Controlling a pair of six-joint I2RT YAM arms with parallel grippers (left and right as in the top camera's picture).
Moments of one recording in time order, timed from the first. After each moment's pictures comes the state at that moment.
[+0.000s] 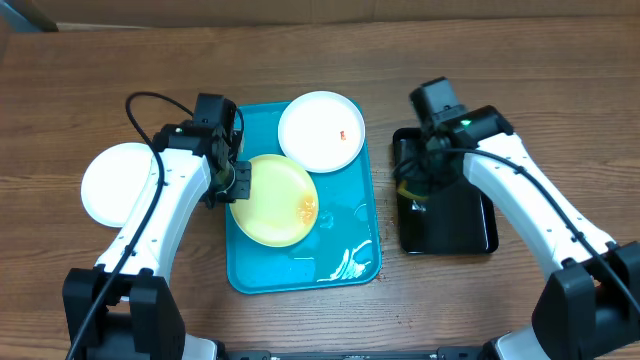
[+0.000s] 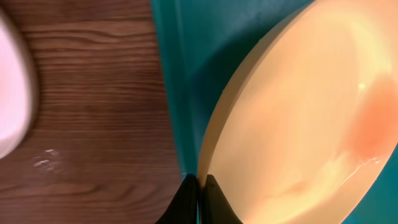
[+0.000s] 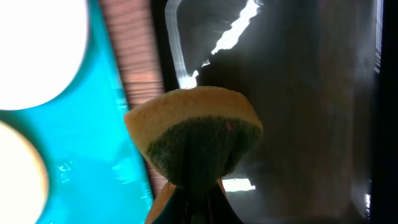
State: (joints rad) left arm -0.13 1.63 1.25 -1.07 -0.08 -0.10; right arm 0.34 1.69 1.35 -1.01 -0.01 0.48
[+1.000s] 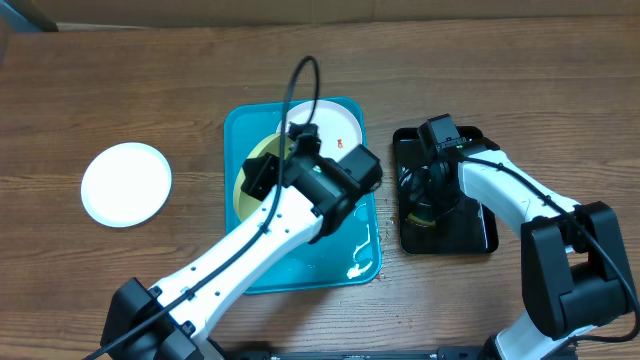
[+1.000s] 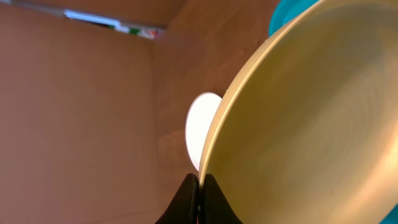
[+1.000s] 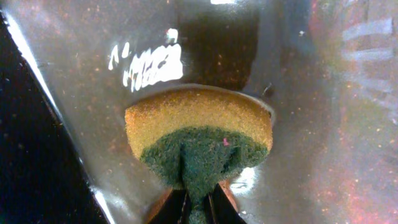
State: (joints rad) left arm -0.78 1.63 1.41 -1.40 -1.08 -0.42; right arm 0.28 1.81 1.08 -0.75 -0.02 0.50
